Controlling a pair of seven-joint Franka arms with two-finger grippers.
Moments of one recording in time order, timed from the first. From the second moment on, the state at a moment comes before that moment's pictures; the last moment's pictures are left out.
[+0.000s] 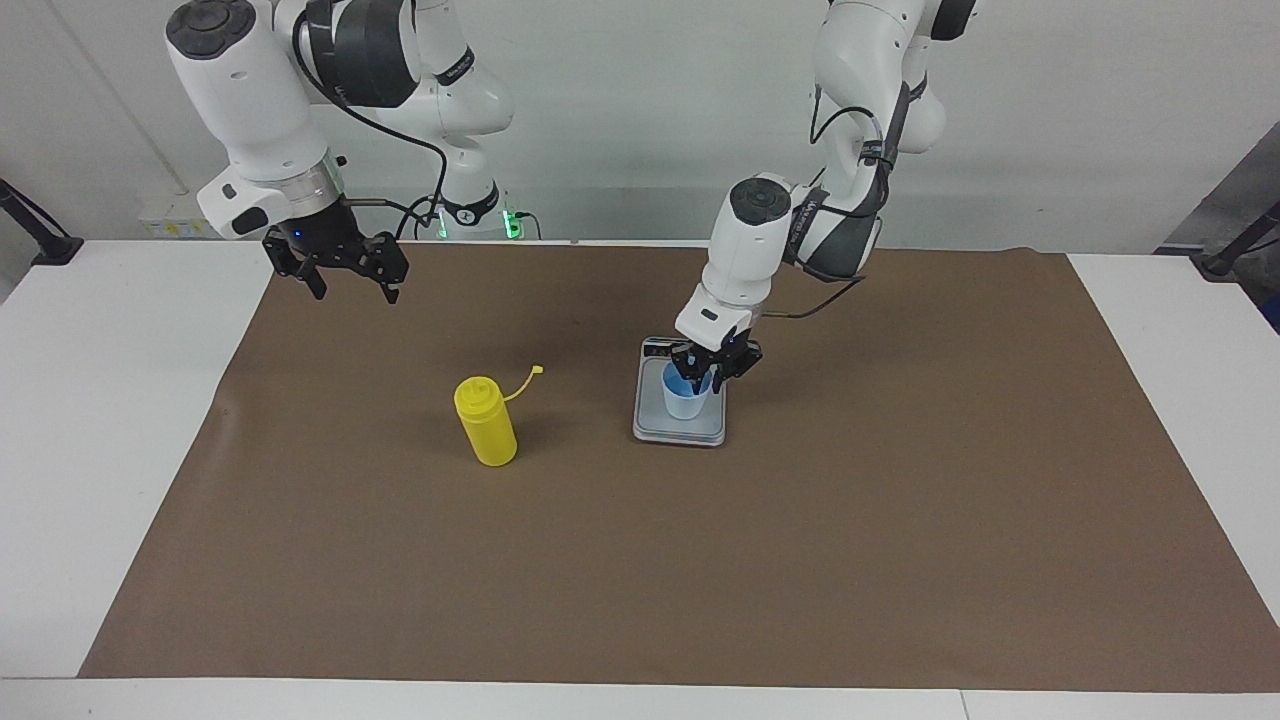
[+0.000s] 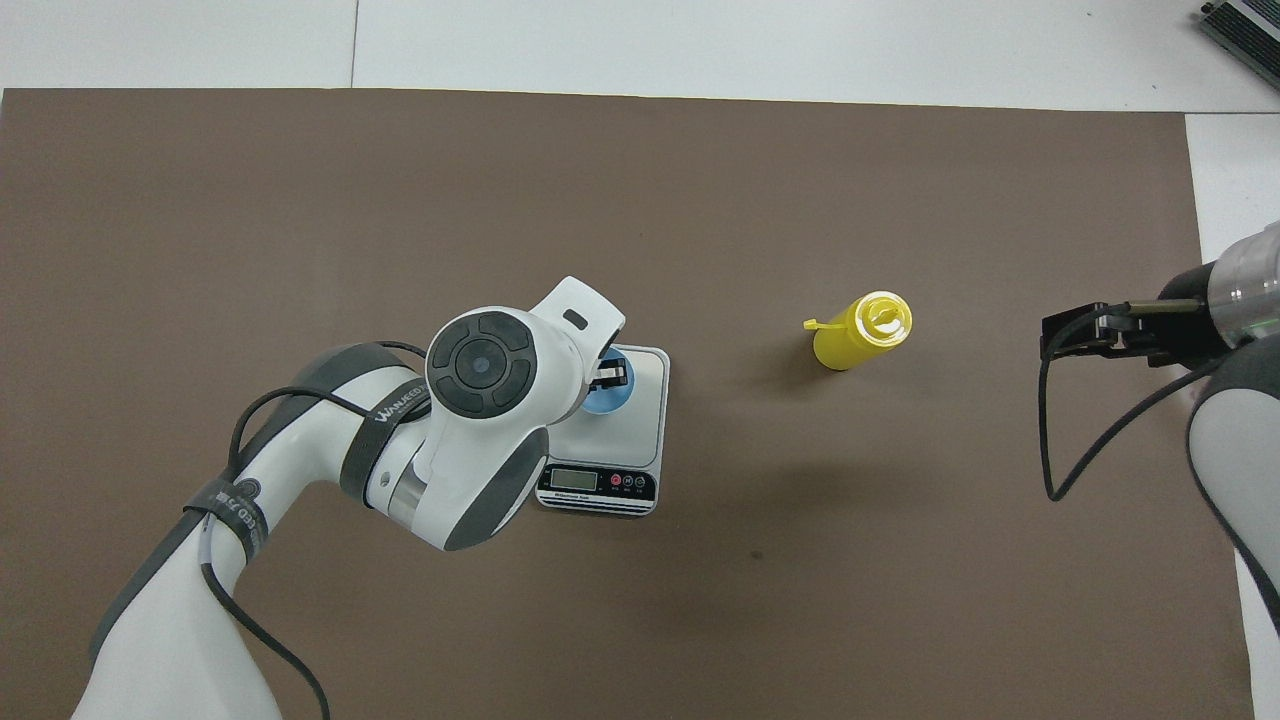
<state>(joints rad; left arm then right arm) -0.56 0.24 -0.08 -1.93 -0.02 2.30 -0.68 0.04 -0.04 -0.03 -1.75 -0.01 1.69 0.09</state>
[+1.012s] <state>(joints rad) -0.22 0.01 -0.04 -1.86 0.05 1.94 -0.20 0.04 -0.05 -0.03 -1.75 -0.01 1.69 0.09</state>
